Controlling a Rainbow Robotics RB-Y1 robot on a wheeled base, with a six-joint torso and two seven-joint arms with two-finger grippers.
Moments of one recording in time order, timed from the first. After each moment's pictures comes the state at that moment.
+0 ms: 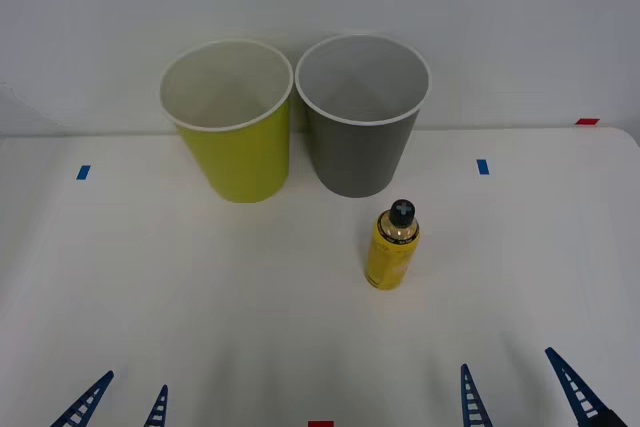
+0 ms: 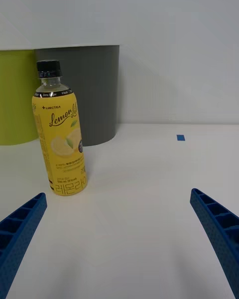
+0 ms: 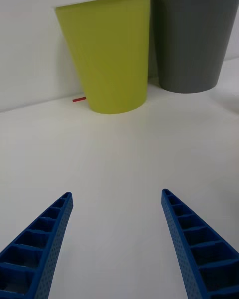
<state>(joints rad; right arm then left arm) 0.89 -0.21 0.21 -1.84 0.18 -0.77 1.32 0.99 0.52 -0.34 -2.03 0.30 -0.54 -1.83</state>
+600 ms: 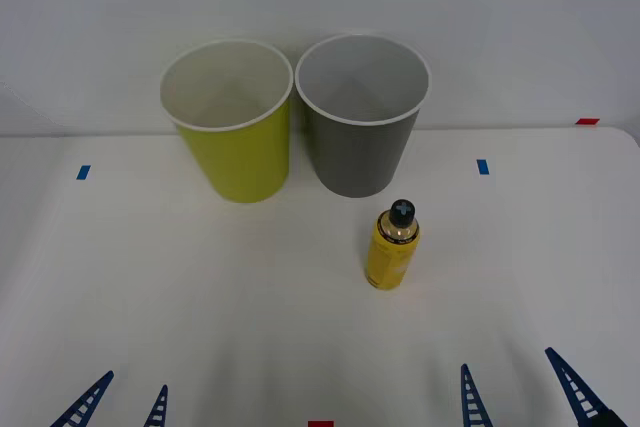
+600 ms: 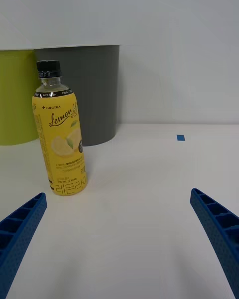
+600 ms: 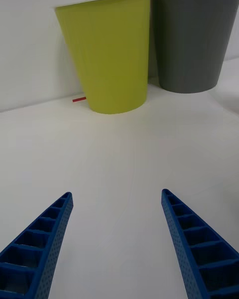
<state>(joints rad) 0.89 -0.21 0.21 -1.84 0.18 -0.77 1.32 0.99 0.52 -0.34 -2.03 0.30 -0.54 -1.83</state>
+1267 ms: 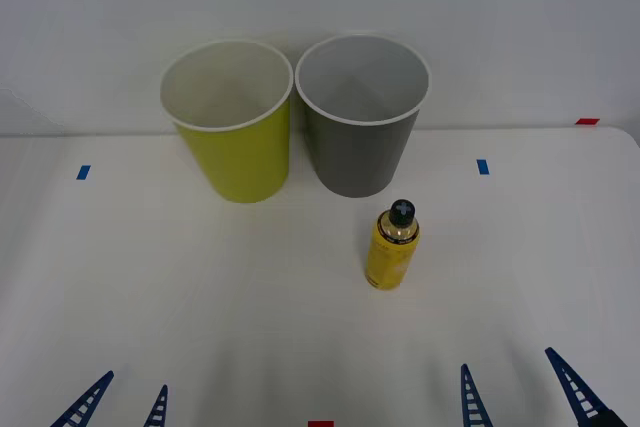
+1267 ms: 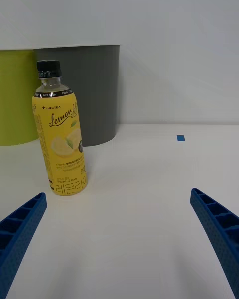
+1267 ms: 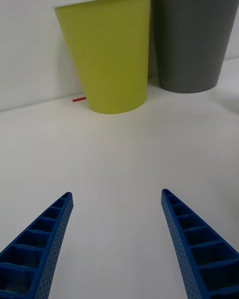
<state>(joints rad) 0.89 -0.21 0.21 -1.84 0.18 -0.77 1.32 0.99 0.52 -0.34 -2.03 0.30 -0.54 -1.83</state>
